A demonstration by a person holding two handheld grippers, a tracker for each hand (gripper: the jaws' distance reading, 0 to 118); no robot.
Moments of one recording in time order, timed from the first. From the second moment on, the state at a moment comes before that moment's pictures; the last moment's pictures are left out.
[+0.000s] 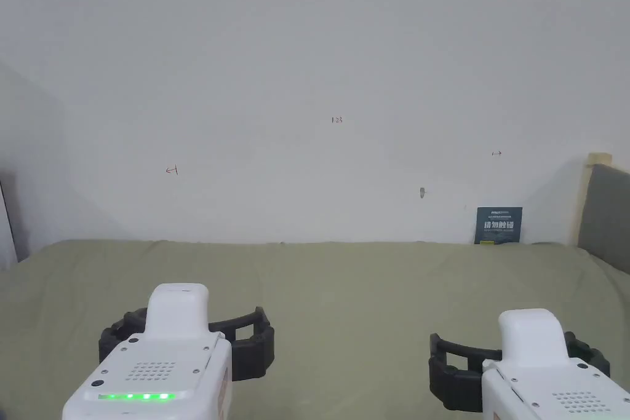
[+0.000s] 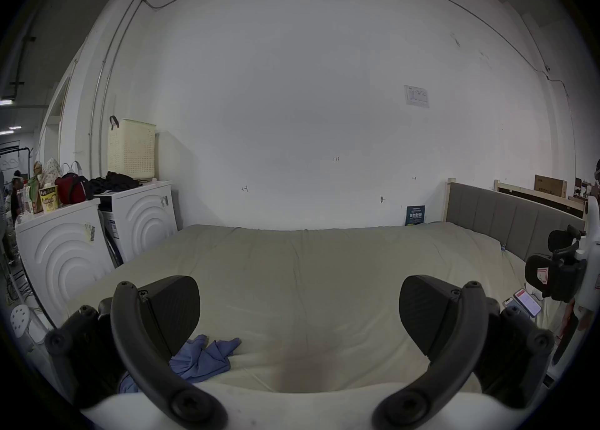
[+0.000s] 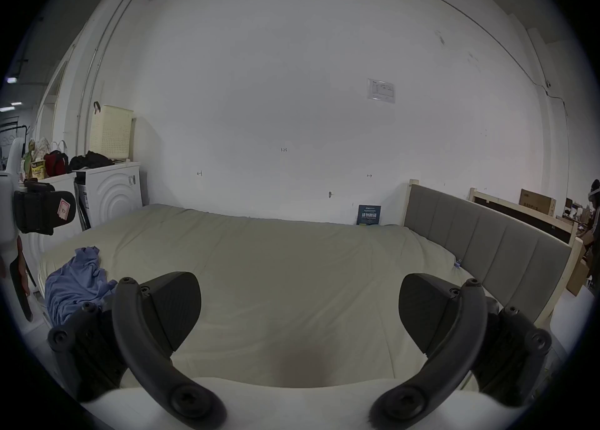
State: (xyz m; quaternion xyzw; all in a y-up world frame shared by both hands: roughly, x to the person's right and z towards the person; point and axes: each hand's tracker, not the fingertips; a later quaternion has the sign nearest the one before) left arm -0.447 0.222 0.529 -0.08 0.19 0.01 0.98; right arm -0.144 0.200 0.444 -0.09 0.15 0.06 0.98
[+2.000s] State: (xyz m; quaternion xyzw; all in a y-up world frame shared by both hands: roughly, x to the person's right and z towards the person) left arm -0.617 0.210 0.715 -0.13 0.46 0.05 0.88; right arm -0.376 0.181 0.470 -0.12 0.41 0.06 0.90
